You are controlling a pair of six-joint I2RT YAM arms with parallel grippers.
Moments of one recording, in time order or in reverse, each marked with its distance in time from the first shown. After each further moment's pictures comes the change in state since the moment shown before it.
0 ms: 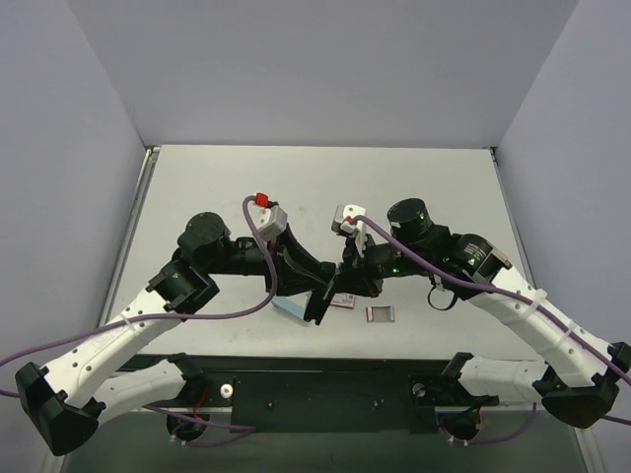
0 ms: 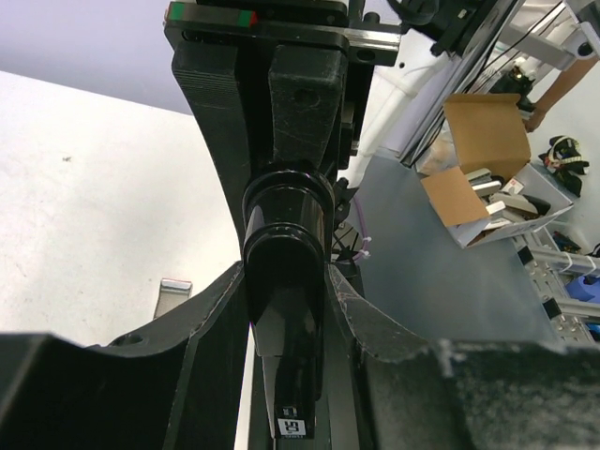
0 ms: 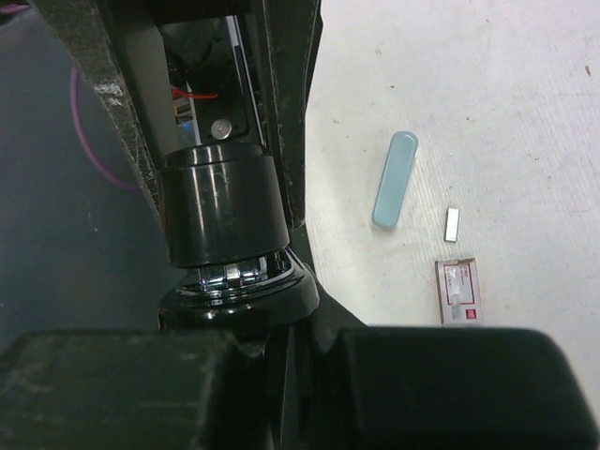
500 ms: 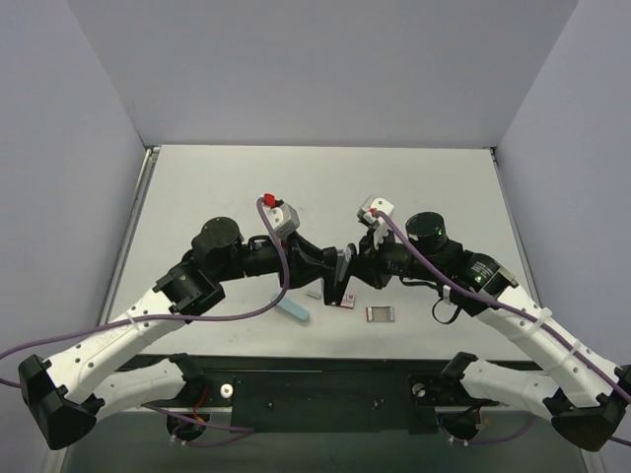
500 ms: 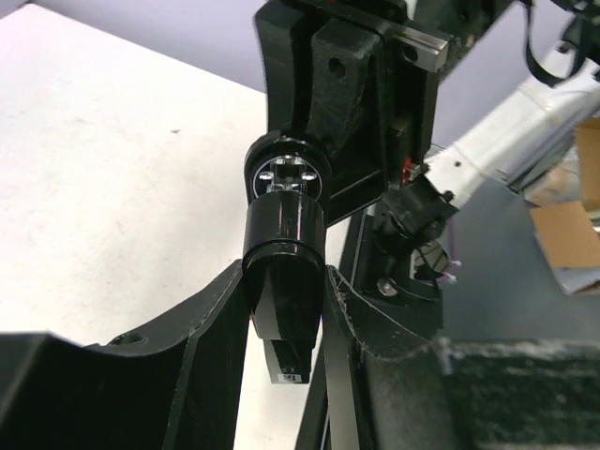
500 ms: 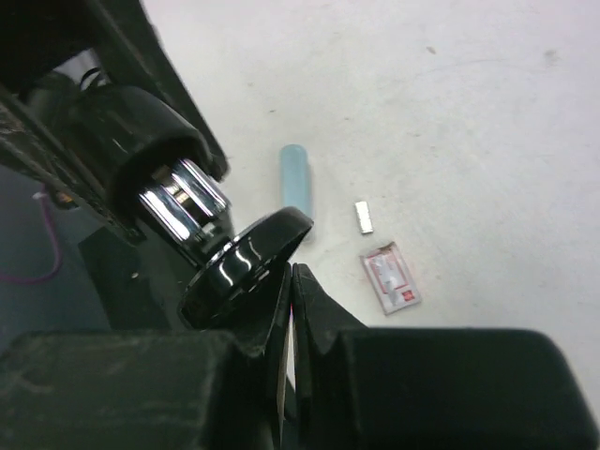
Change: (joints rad) left arm -0.065 0.004 0.000 -0.095 -0.301 0.103; right arm -0.075 -0.138 -0.209 0.172 0.209 0.112
